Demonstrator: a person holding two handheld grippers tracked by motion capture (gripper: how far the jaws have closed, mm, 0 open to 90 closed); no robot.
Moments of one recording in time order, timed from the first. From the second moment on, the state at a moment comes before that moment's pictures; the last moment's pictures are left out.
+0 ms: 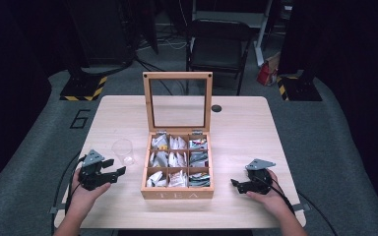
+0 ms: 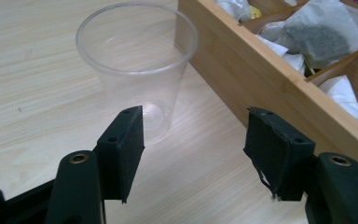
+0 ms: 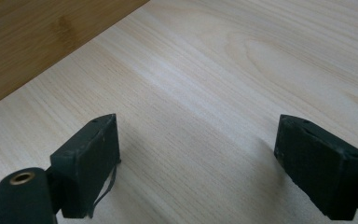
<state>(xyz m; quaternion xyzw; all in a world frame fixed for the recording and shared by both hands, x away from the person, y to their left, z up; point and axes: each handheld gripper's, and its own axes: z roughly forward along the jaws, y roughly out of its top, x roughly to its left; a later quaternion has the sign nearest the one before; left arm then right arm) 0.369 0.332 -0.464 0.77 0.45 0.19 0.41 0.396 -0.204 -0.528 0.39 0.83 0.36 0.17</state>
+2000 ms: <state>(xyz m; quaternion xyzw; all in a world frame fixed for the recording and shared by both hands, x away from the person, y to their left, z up) 0.415 0.255 -0.440 0.81 0.37 0.16 0.43 0.396 -0.204 -0.528 0.39 0.83 0.36 0.17</state>
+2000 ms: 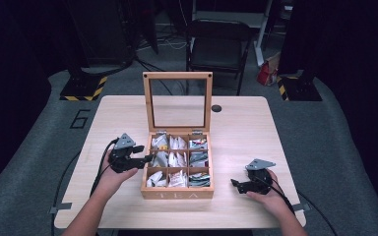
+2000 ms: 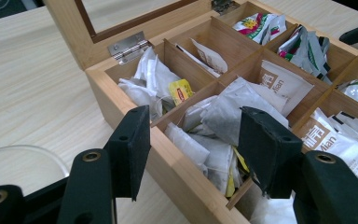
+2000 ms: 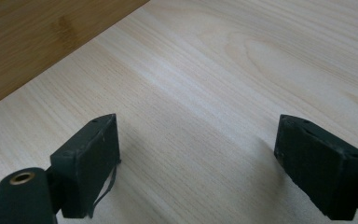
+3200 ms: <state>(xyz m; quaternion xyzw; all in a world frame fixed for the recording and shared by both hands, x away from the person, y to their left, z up) 0.429 0.223 -0.452 0.82 0.35 0.12 0.45 0.396 -0.204 -0.528 0.39 0.83 0.36 0.17</state>
